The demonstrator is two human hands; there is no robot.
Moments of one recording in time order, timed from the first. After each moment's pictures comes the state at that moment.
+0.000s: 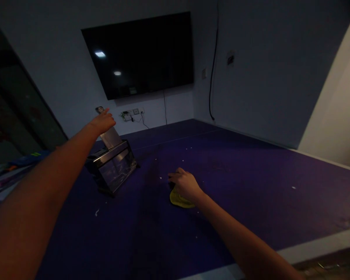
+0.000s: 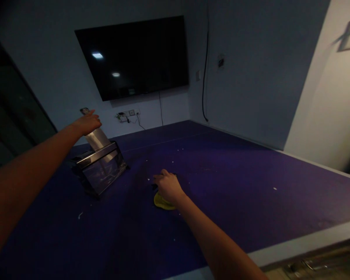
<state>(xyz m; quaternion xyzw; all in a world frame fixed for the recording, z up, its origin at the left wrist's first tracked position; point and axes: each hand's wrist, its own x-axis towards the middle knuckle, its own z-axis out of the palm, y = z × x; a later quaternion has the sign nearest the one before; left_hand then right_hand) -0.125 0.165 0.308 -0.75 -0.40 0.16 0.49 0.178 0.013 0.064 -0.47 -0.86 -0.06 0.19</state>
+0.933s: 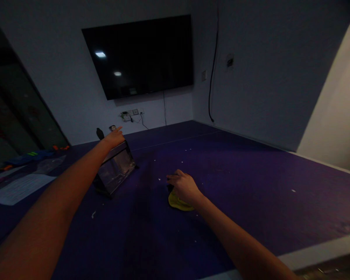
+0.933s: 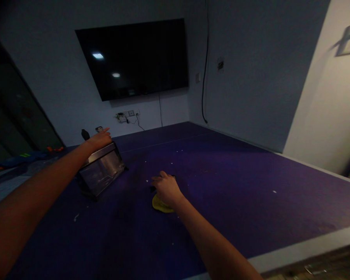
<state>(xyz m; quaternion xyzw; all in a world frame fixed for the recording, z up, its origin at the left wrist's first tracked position) -0.109 0.176 0.232 -0.80 -0.40 0.15 0.42 0.177 0.010 0.067 -0.47 -0.86 -0.06 0.18</state>
